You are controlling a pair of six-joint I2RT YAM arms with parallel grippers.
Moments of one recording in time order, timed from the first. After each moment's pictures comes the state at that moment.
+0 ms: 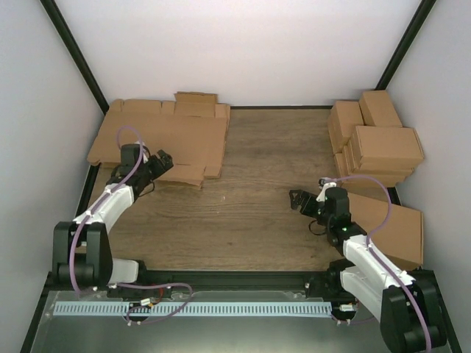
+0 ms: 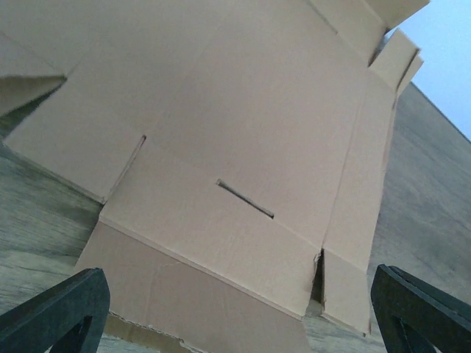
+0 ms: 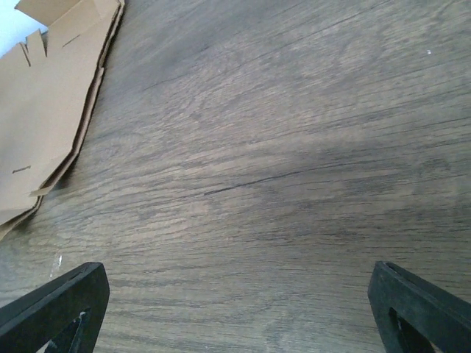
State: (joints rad) left arm -0.04 1.33 0.76 -0.13 0.14 -0.64; right arm 0.20 0.87 0.24 0.08 -0.20 0.55
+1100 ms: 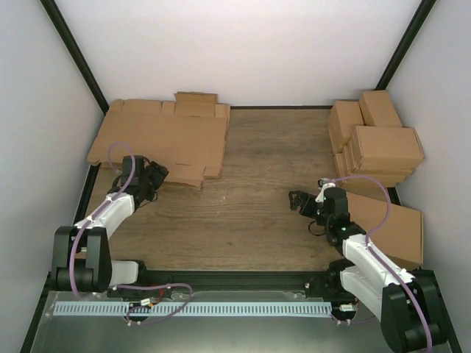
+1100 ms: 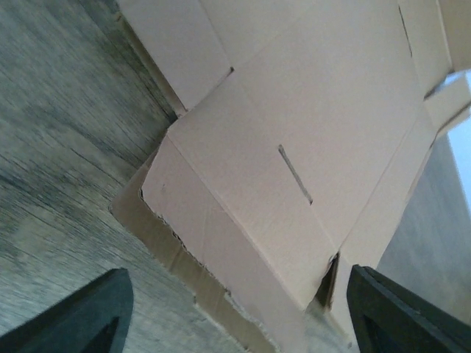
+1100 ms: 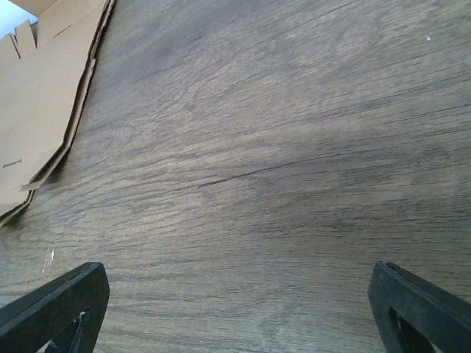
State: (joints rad) left arm -0.04 1.31 0.64 -0.12 0.12 -1.00; right arm 0.22 0.89 0.24 0.07 -0.18 0.55
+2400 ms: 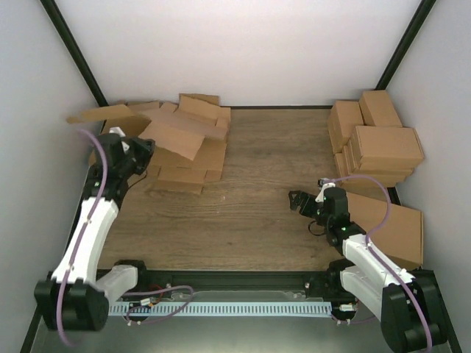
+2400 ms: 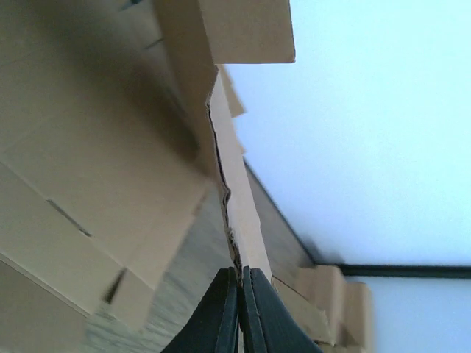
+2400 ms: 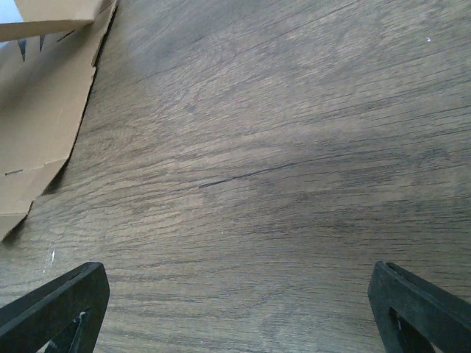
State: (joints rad) left arm -0.04 1.12 0.94 -0.30 0.22 -1.06; right arm 0.22 0.89 0.24 0.07 -0.18 0.55
